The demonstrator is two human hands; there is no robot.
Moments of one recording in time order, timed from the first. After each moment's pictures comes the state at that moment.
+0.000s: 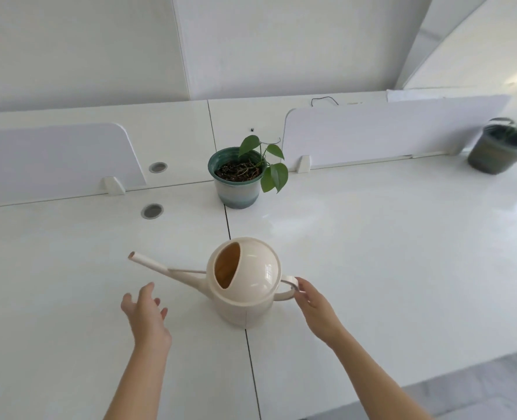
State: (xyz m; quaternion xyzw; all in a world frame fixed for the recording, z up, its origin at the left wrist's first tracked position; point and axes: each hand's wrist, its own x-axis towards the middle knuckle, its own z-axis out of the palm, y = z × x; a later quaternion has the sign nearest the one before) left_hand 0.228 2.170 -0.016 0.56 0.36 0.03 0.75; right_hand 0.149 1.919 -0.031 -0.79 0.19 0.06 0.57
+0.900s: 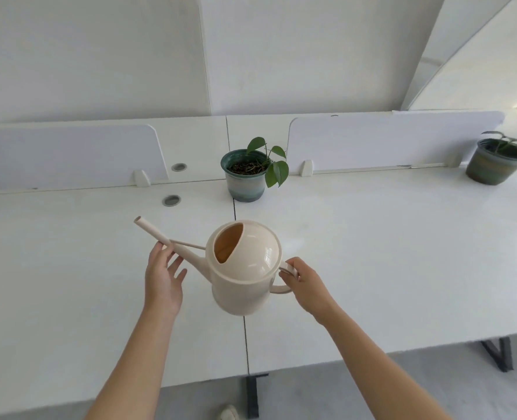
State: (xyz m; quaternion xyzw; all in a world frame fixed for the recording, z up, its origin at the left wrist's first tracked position) left_hand 0.159 2.159 0.030 0.51 0.17 0.01 0.84; right_hand 0.101 1.933 0.016 -0.83 0.11 0.04 0.54
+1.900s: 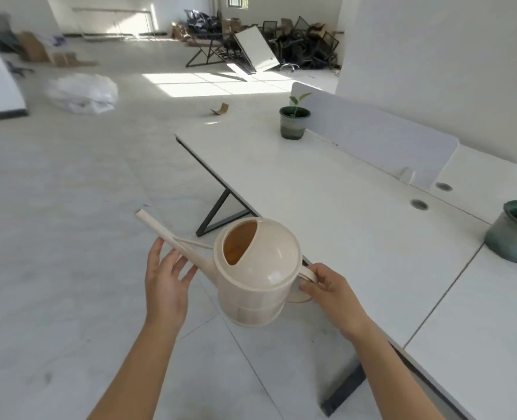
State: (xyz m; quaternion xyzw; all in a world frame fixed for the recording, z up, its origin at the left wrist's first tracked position) left_hand -0.237 2.312 0.070 0.36 0.37 0.47 0.71; right_hand -0.073 2.139 0.070 -0.73 -0.33 0.30 0.51
